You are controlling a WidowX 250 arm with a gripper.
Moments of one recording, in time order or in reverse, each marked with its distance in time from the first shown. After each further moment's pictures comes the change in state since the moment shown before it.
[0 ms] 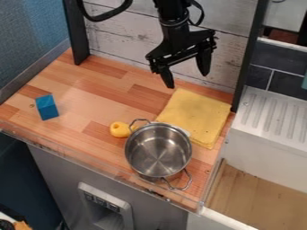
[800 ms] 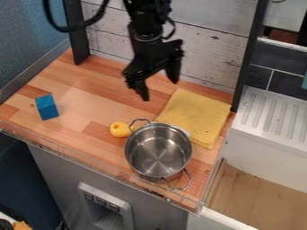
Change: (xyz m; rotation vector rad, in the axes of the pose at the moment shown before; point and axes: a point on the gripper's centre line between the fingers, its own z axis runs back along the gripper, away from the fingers) arm 0.009 0.058 0.007 0.094 -0.145 0.373
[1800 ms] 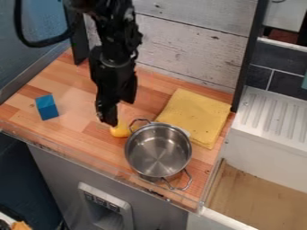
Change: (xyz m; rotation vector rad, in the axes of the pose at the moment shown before) arm 0.008 0.066 -0.027 0.214 -0.088 0.450
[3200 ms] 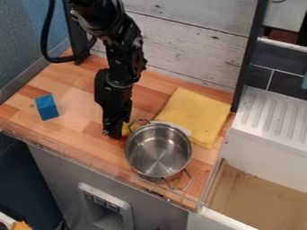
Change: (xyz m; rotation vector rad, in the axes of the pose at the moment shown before) arm 0.002 0.006 -0.035 0.096 -0.033 0.103
